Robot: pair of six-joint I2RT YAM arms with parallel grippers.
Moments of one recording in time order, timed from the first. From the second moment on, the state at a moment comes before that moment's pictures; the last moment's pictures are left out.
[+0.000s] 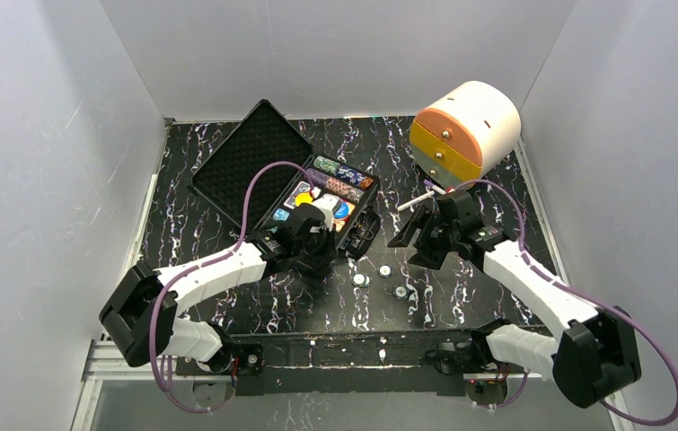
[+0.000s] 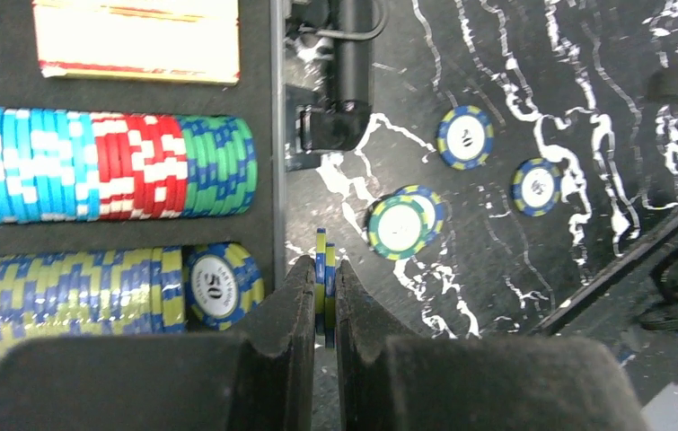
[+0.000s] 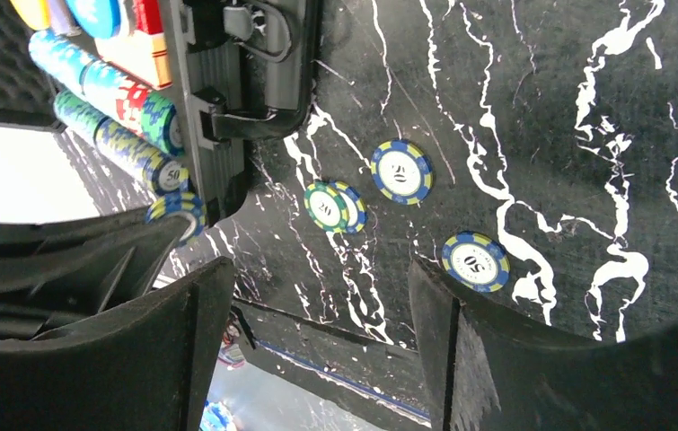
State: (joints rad) left arm -0.82 1.34 0.80 -0.21 0.02 -0.41; right arm 0.45 1.14 0.74 -0.53 -0.27 0.96
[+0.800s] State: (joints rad) left arm -0.82 1.34 0.87 -0.44 -0.20 -0.33; right arm 0.45 0.93 0.67 -0.48 -0.31 0.97
